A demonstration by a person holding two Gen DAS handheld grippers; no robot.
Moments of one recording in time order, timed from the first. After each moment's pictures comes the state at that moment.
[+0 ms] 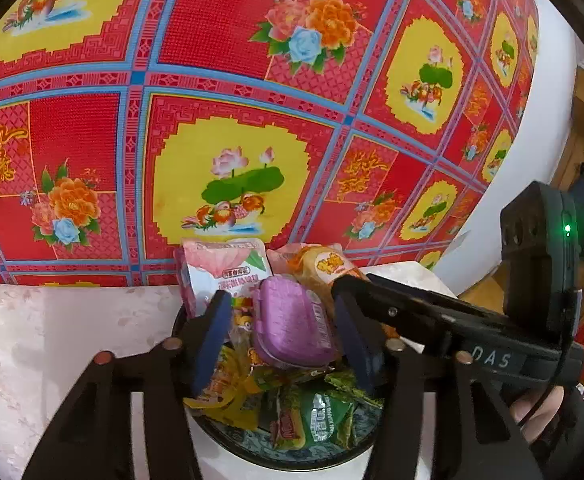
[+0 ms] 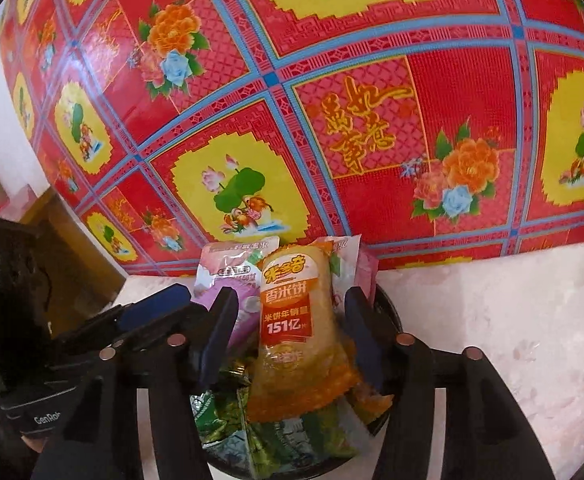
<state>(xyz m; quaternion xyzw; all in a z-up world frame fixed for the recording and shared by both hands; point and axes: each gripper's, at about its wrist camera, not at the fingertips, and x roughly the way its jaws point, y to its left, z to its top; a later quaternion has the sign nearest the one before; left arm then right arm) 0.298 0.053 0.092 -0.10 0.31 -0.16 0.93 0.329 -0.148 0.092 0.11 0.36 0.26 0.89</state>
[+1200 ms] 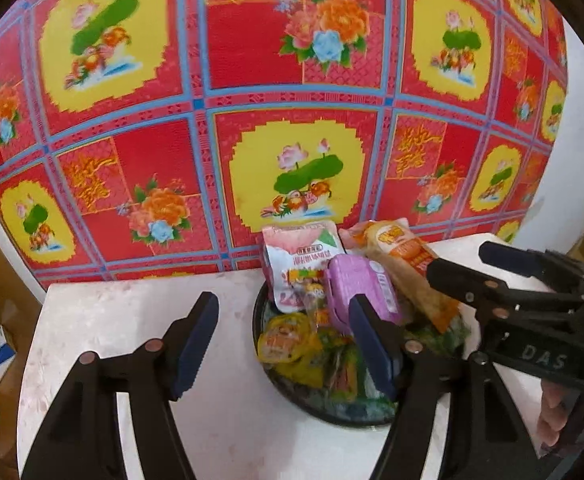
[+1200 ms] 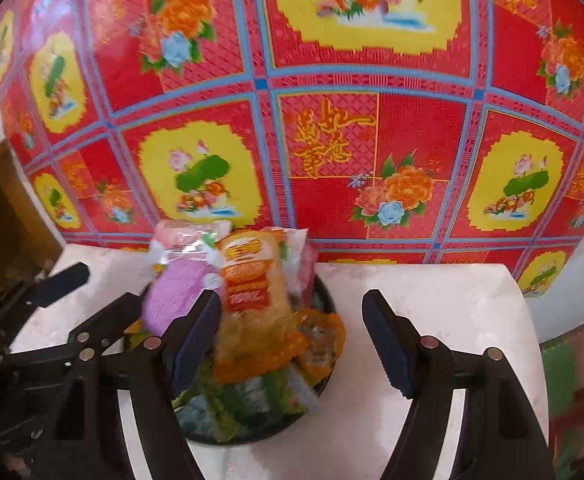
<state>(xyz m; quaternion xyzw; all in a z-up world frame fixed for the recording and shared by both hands) 0.259 0.045 0.104 0.01 0.33 0.00 0.94 0.297 -0.142 0.113 -0.01 0.36 0.15 0.92</state>
